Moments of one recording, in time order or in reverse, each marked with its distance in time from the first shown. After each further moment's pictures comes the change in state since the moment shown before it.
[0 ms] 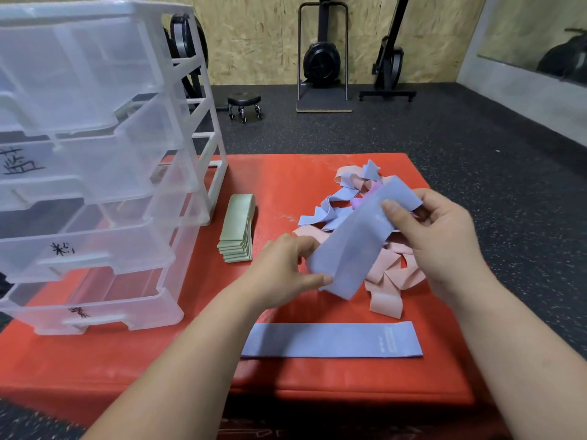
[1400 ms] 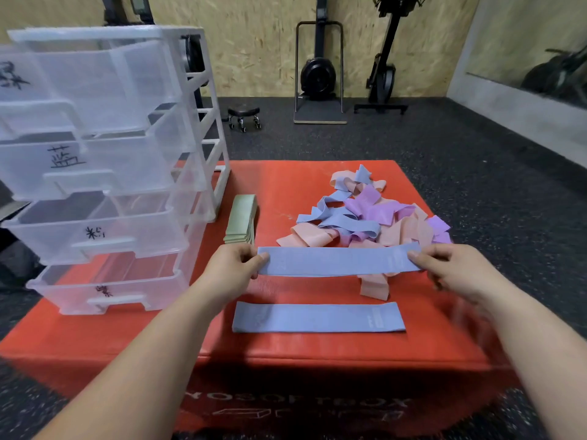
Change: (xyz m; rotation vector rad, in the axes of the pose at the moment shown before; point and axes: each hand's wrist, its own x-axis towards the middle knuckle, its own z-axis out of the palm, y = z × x) left_hand -0.060 -0.045 -0.027 -0.272 0.247 -0.404; right_hand -0.038 0.029 -0.085 -0.443 -0.092 0.360
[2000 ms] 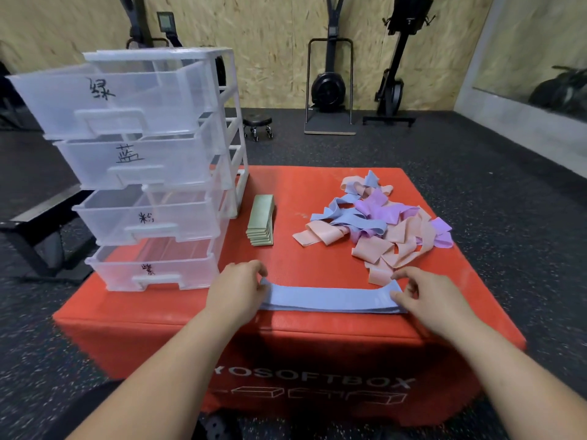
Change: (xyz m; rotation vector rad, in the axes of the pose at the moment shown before) left_hand -0.067 -0.026 -0.013 0.632 0.089 0.161; right_hand -0.055 0.028 0.044 -0.675 -0.005 -0.266
